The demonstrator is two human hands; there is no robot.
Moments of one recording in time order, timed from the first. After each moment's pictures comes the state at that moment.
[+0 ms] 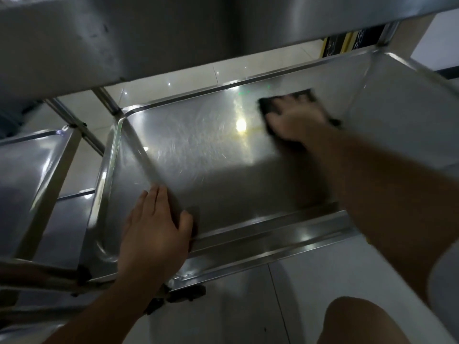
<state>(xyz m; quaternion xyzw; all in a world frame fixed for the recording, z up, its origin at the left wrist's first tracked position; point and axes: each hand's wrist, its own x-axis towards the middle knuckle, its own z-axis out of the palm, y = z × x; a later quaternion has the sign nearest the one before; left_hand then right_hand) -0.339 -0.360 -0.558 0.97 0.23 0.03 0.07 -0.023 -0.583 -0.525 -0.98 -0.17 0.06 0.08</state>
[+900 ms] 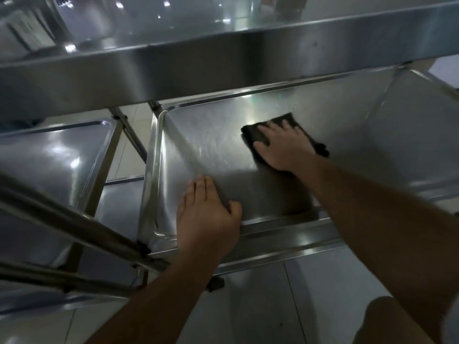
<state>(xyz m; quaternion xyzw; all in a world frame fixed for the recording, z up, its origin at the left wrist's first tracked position) -0.339 -0.366 -0.554 0.96 0.24 0.05 0.13 -0.115 -0.494 -0.536 -0.96 -0.25 0.06 0.08</state>
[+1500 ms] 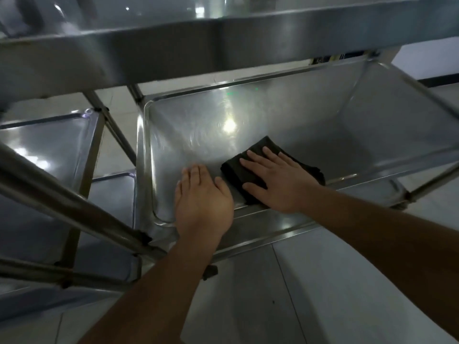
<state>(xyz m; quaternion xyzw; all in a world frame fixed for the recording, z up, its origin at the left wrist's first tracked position) -0.341 -0.364 -0.553 0.95 0.23 0.07 0.17 -0.235 -0.536 -0.541 -0.93 -0.34 0.11 0.07</state>
